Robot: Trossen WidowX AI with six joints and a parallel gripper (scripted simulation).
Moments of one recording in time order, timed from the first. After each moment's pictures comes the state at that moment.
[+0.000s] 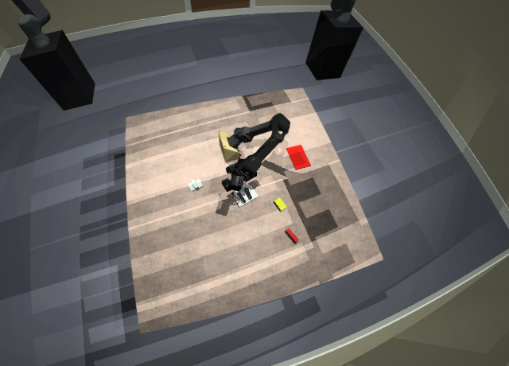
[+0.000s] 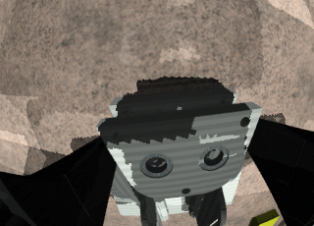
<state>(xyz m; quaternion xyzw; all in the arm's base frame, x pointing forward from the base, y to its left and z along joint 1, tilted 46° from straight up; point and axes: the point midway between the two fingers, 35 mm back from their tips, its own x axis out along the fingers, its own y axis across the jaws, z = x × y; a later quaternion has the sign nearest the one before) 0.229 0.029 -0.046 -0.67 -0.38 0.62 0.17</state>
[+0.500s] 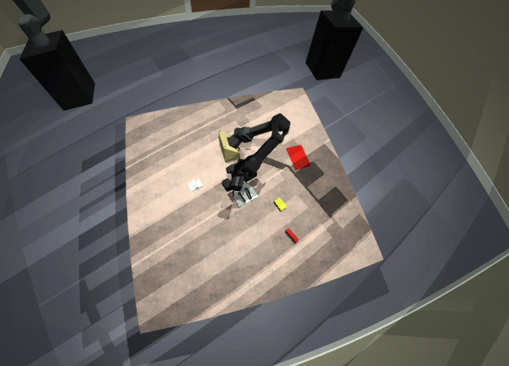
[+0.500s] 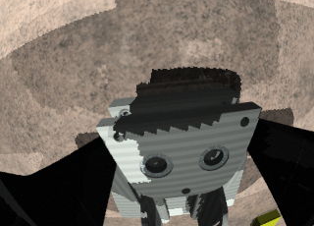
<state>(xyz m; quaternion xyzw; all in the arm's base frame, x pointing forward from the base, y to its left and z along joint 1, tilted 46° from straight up) 0.229 0.031 -0.048 -0.67 -0.37 0.62 0.17</state>
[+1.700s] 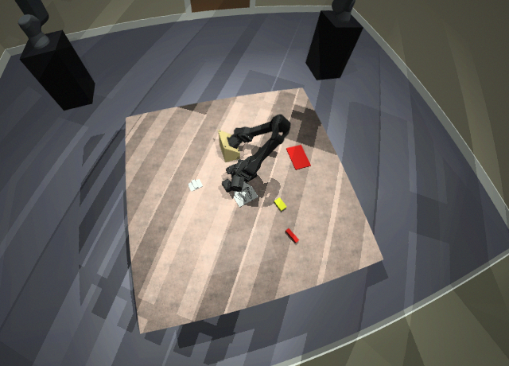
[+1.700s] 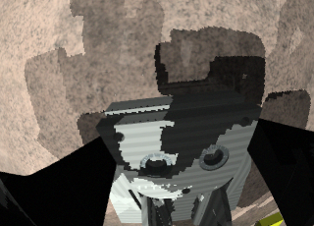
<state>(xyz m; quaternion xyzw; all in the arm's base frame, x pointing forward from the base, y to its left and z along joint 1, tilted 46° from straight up) 0.229 0.036 -0.053 -0.67 -0.37 0.62 0.17</state>
